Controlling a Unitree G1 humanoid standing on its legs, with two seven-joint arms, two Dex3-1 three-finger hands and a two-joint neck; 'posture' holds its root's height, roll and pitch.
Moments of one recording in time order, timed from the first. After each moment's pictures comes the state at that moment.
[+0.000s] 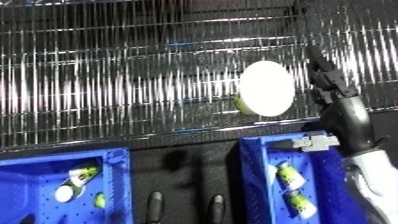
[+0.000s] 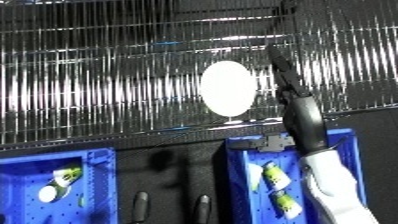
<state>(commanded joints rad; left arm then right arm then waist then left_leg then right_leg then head) -0.23 0.37 -0.29 1.05 -0.78 -0.19 -0.08 -0.81 -0.61 0.41 0.55 0.65 -0.33 -0.11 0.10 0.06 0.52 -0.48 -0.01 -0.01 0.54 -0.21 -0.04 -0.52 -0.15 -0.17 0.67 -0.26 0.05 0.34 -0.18</state>
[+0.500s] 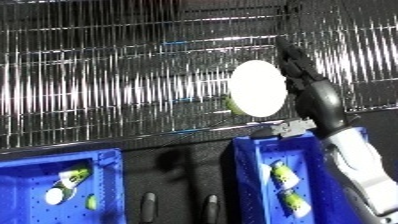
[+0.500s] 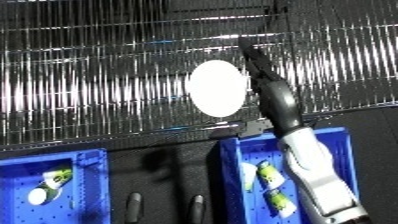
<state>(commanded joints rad) -0.21 0.36 -0.33 0.99 -0.76 -0.20 -0.09 -0.94 -0.58 0.46 0.65 0.73 -0.26 -0.02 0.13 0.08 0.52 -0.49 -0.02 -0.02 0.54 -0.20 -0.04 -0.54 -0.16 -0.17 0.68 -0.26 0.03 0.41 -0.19</state>
